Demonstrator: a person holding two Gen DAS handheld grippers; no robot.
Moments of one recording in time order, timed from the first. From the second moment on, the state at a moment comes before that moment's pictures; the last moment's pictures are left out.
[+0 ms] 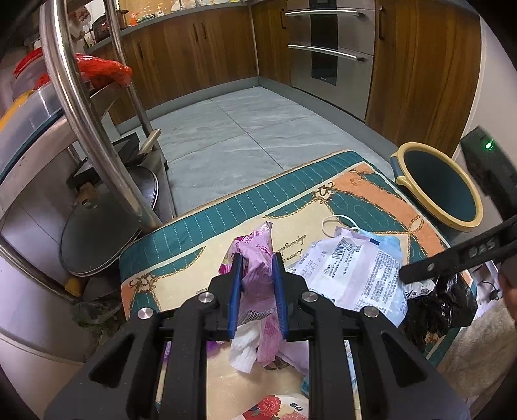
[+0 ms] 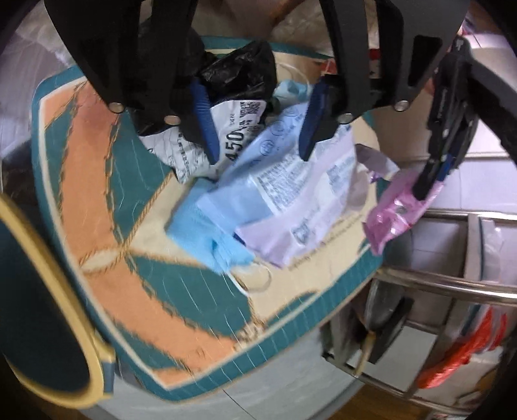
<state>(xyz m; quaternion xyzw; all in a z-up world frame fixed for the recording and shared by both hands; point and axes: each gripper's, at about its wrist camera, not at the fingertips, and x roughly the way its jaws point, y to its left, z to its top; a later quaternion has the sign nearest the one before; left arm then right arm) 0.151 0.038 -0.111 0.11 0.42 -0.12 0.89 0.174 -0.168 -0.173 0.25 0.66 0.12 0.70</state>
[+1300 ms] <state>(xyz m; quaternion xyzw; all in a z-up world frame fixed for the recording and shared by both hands) 0.164 -0.013 -0.019 0.10 0.28 -0.12 0.95 0.165 -0.237 -0.016 0.18 0.42 0.16 0.87</state>
